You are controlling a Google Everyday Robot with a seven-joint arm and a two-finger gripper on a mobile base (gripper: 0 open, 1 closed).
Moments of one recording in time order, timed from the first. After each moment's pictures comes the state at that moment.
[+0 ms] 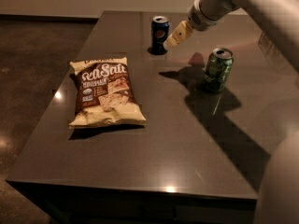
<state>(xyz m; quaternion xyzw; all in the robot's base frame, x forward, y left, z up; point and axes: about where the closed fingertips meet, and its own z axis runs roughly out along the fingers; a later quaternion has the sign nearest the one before) 0.755 -0.128 0.930 -0.35 0.86 0.01 0.36</state>
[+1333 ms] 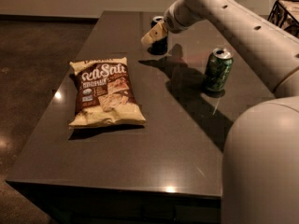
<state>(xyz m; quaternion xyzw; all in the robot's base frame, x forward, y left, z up) 0.820 -0.062 0.905 -0.33 0.85 0.05 0.41</state>
